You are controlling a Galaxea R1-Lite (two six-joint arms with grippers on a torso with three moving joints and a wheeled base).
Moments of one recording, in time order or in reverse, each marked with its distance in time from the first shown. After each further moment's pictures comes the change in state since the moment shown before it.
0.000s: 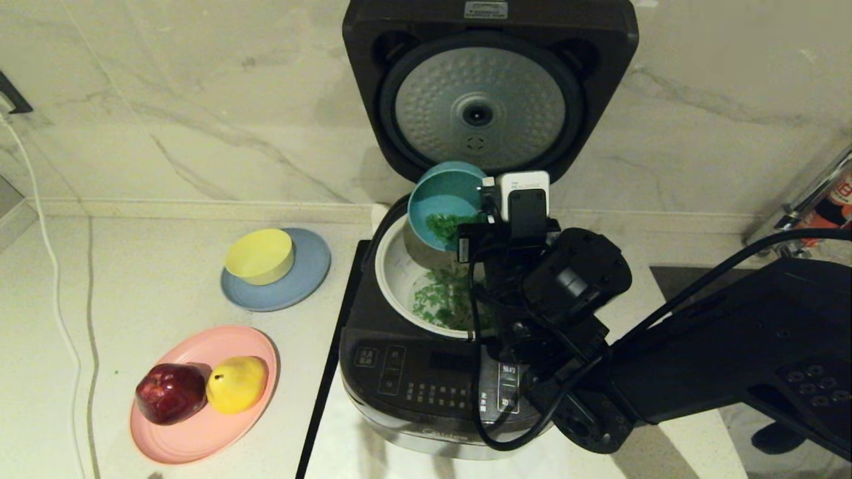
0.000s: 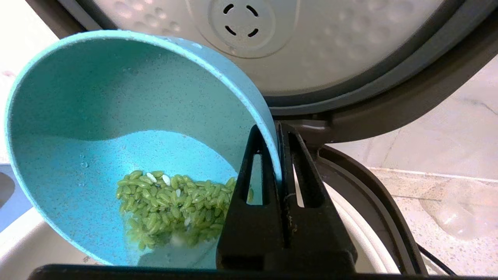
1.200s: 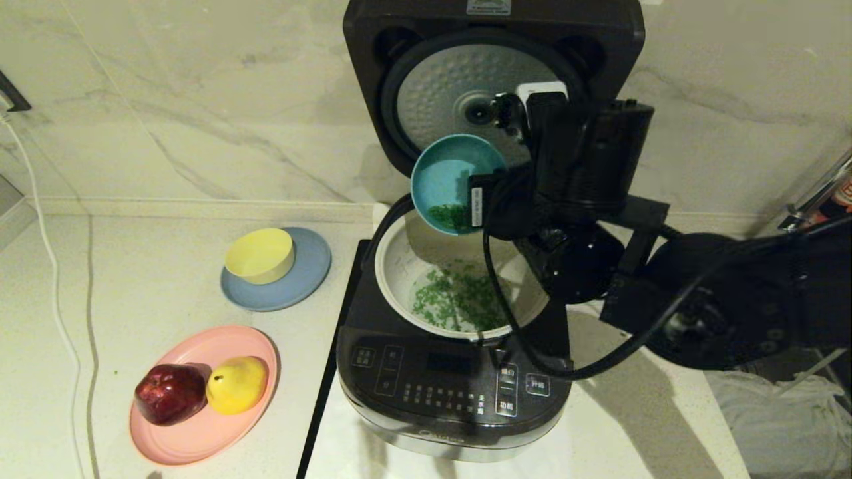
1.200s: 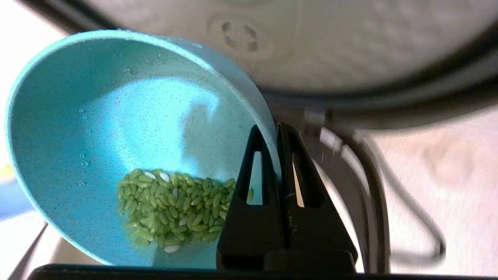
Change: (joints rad) left arm 0.000 0.000 0.000 0.000 0.000 0.000; right arm 0.008 -0.271 -0.256 0.988 -0.012 0.339
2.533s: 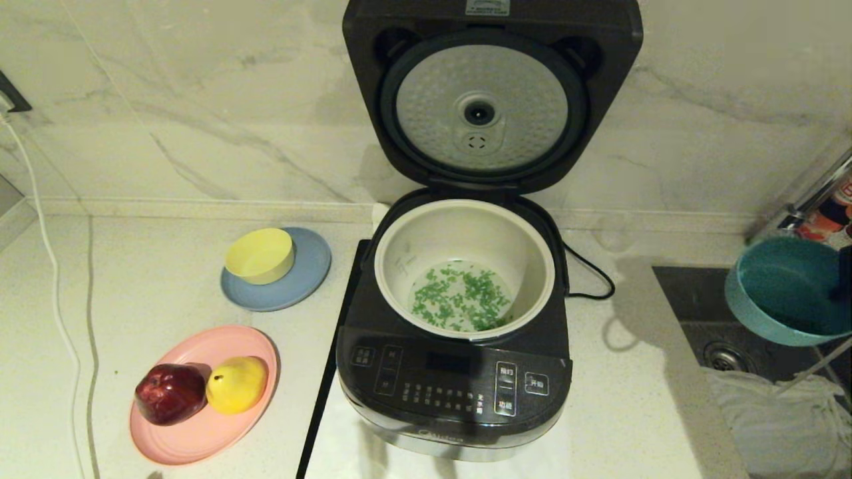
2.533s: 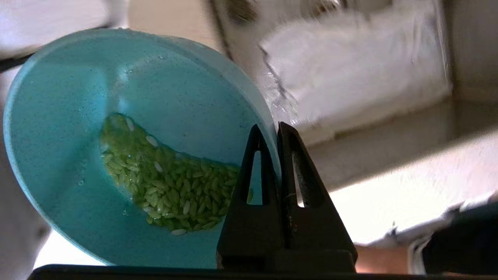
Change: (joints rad) left arm 0.000 0.000 0.000 0.000 0.000 0.000; right arm -0.906 -0.522 0.164 1.156 0.510 0.276
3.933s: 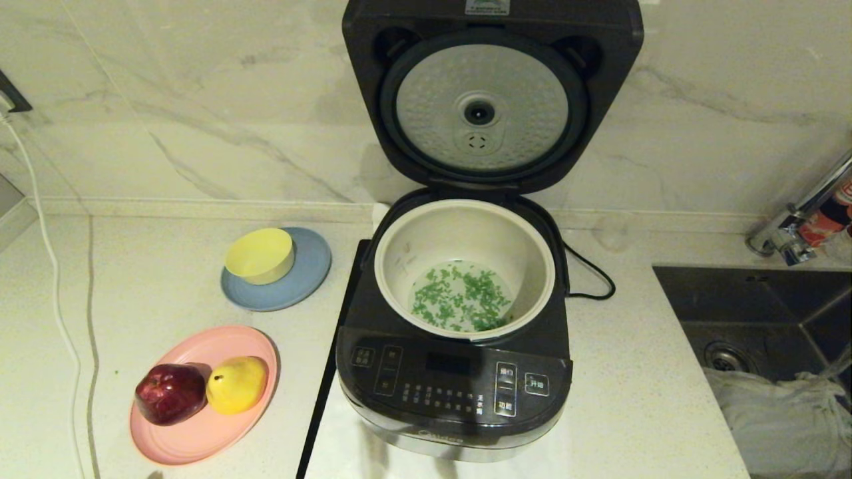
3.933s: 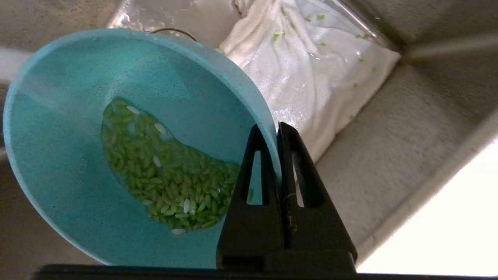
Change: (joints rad) left arm 0.000 0.000 0.000 0.000 0.000 0.000; right arm -0.844 0.676 -0.071 -0.497 0.401 -0.050
